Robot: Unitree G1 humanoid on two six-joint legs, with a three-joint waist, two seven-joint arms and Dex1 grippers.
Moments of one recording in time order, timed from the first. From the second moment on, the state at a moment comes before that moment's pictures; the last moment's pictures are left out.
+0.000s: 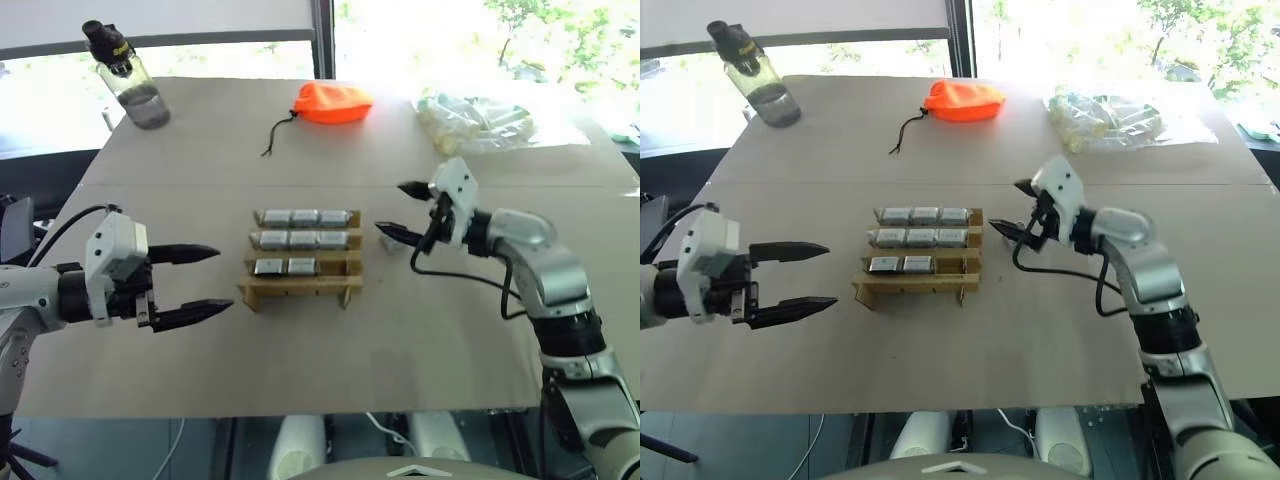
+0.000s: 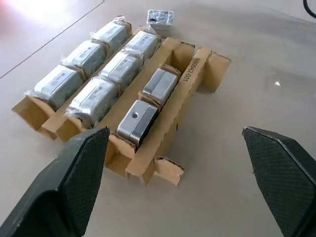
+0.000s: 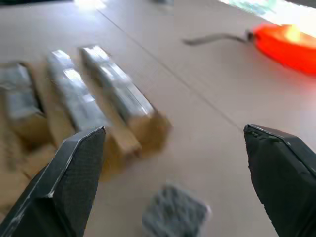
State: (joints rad) left arm 0.06 1.04 0.47 -0.26 -0.61 0.47 -1.32; right arm -0.47 -0.36 0.08 -0.10 0.18 0.49 0.71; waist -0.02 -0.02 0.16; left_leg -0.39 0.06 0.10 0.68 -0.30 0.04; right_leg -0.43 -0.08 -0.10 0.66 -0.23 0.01
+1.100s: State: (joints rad) left arm 0.01 1.04 0.43 -0.22 -0.60 0.44 -1.34; right arm -0.26 -0.05 0.19 -0.12 0.03 0.49 0.23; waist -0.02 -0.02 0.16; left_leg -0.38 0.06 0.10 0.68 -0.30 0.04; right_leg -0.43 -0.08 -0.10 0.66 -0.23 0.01
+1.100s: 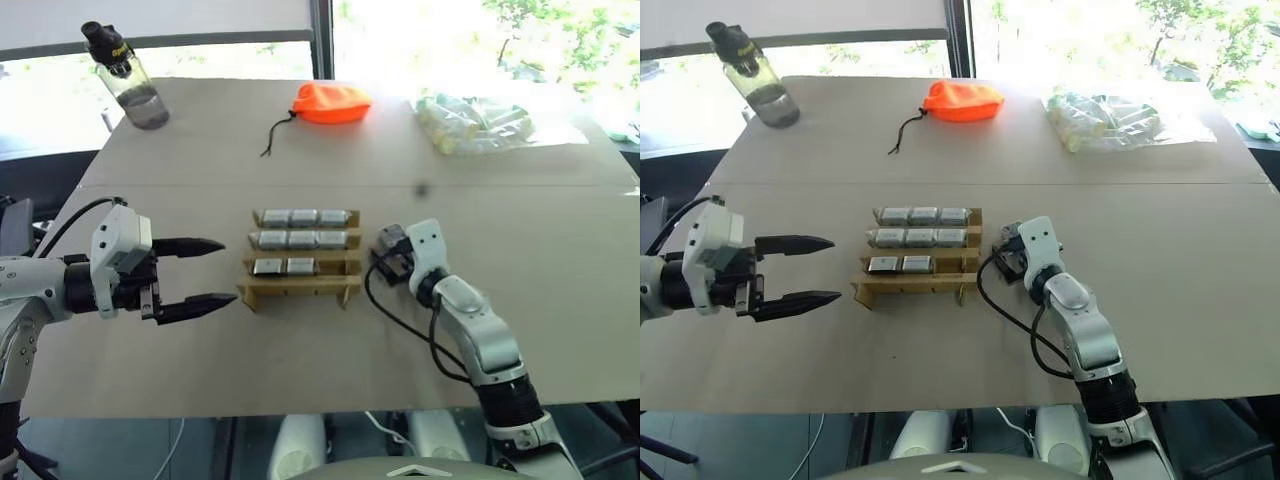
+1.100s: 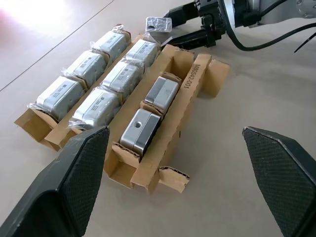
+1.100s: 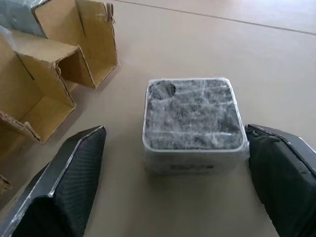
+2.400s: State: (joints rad) left arm -0.94 0.75 -0.21 0.46 -0.23 0.27 -1.56; right arm -0.86 -0.45 0.50 0.38 -0.48 -0.78 0.59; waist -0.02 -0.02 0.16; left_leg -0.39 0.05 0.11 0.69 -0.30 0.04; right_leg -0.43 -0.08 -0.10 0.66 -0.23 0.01
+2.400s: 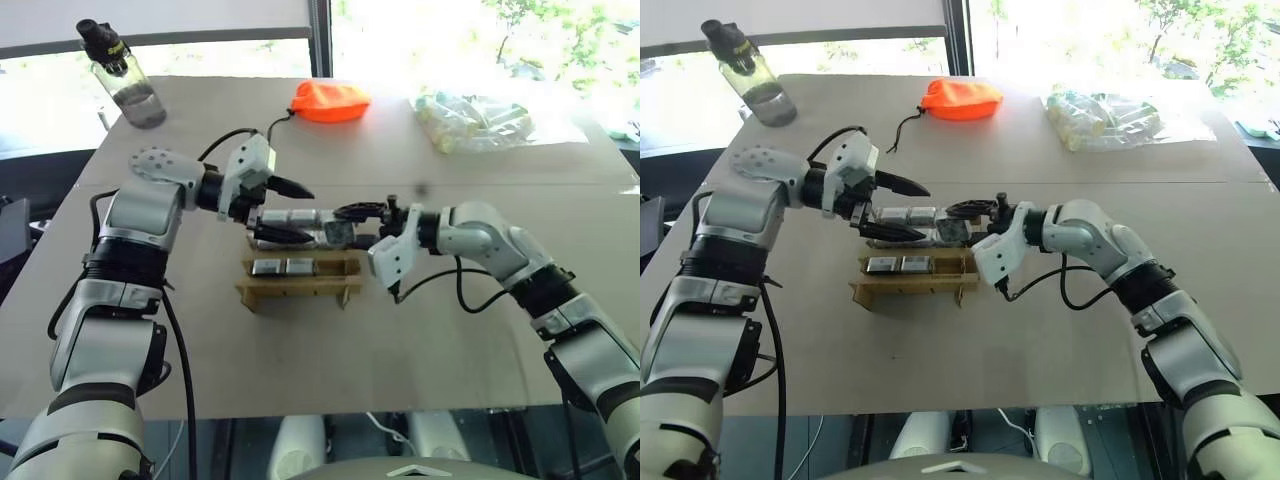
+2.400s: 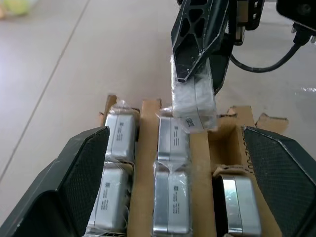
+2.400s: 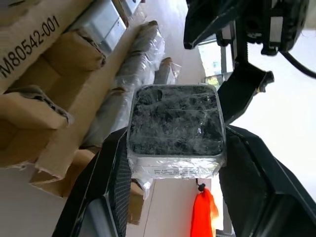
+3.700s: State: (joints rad) left arm -0.94 0.72 -0.21 0.40 -0.22 0.42 -1.59; right arm -0.86 -0.39 0.49 0.40 -0.54 -0.72 0.52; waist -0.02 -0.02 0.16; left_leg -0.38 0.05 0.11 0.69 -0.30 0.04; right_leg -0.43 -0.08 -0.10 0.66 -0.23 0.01
